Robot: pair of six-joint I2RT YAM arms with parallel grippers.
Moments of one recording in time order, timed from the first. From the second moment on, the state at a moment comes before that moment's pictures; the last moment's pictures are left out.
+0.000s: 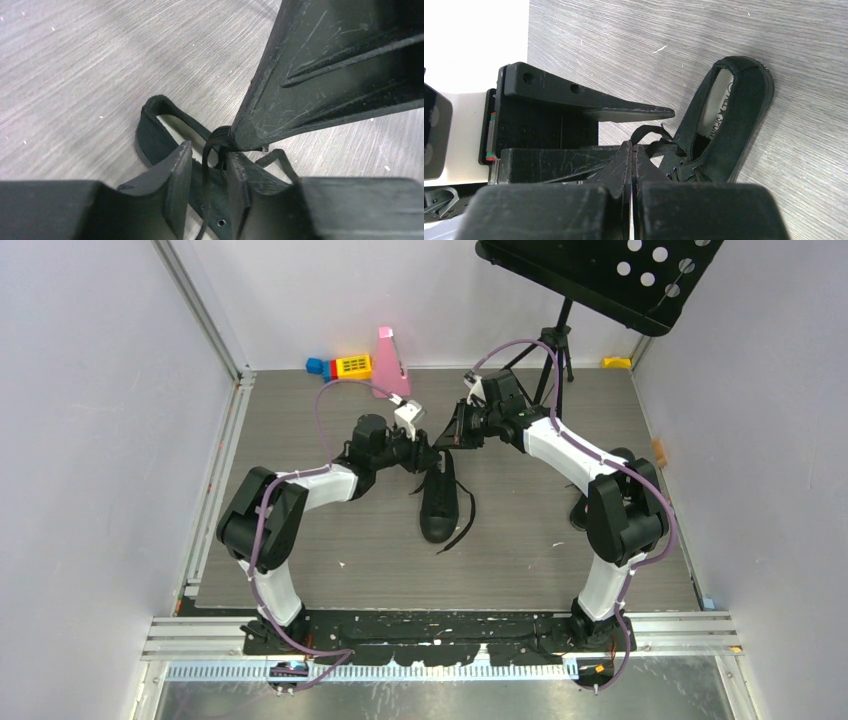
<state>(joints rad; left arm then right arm) -0.49 1.79 0.97 0.50 0.48 -0.14 0.44 1.80 1.40 -0.29 -0.48 0.58</state>
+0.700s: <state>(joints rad) -0.49 1.75 0.89 0.52 0.41 -0.21 0.44 1.80 1.36 -0.29 -0.39 0.58</state>
